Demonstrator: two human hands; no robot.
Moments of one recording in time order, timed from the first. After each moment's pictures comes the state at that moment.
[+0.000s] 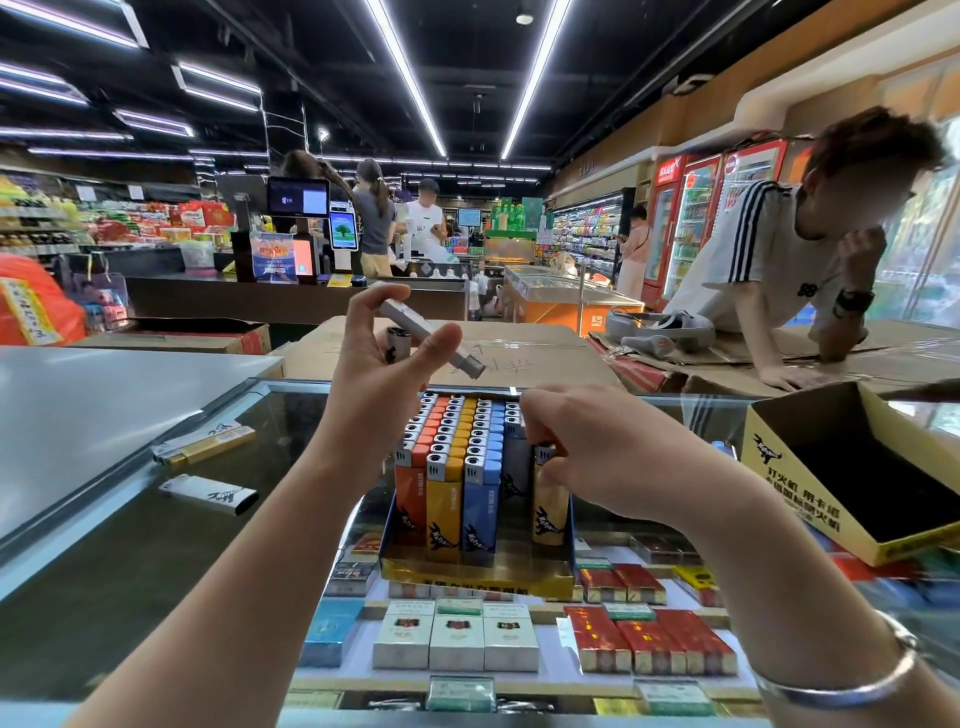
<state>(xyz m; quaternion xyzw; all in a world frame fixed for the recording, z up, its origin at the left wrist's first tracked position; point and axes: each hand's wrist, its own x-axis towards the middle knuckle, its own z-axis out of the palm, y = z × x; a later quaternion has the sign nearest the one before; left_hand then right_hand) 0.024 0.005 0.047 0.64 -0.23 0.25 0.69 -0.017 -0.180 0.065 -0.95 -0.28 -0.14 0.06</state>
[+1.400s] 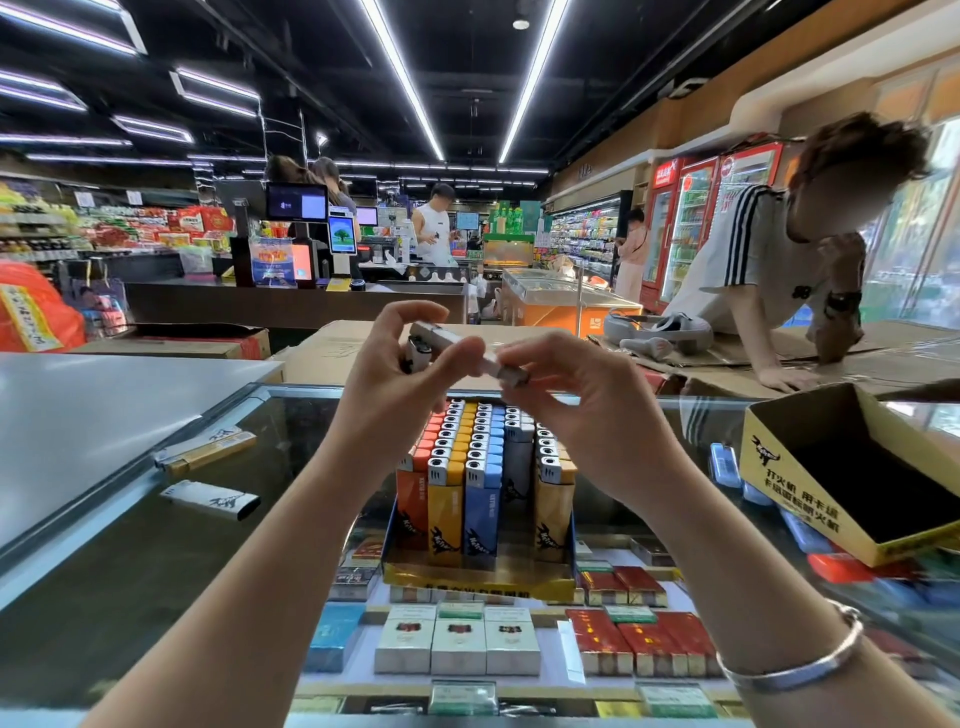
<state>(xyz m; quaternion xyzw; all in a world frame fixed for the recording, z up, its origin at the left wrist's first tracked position) 0.011 0.000 0.051 0.68 -0.28 0.23 0.64 -0.005 -0.168 0.056 -0.77 -0.35 -0.32 0.42</state>
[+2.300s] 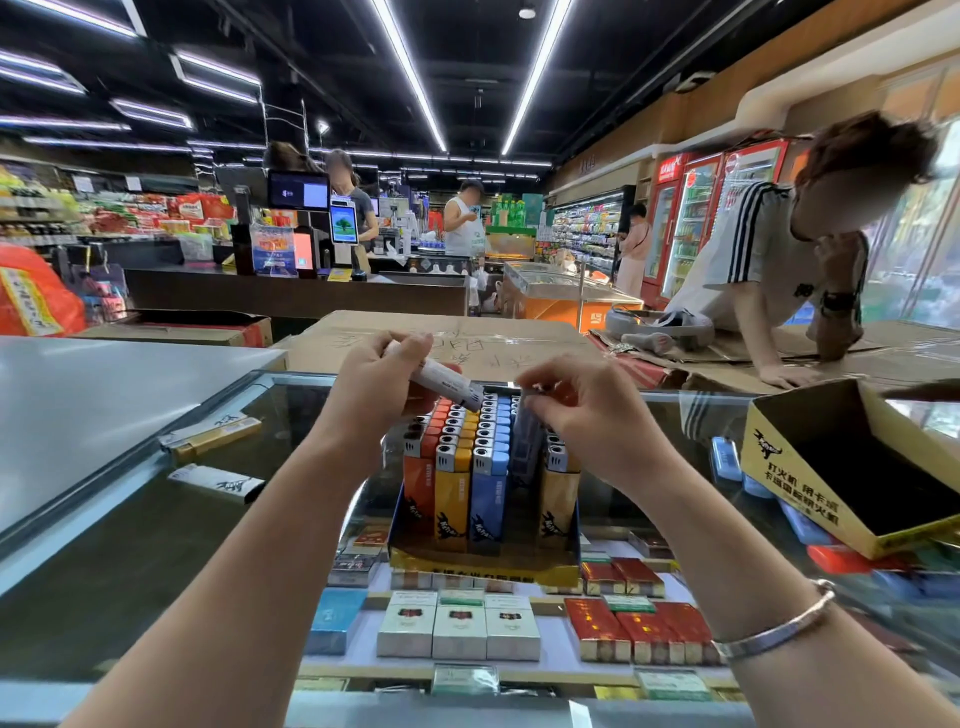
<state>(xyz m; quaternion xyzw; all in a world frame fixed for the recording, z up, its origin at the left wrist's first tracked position) 0.030 0.013 0.044 0.66 -0.08 0.14 0.74 0.019 -0.175 0.038 -0.85 -0.27 -0.29 0.35</state>
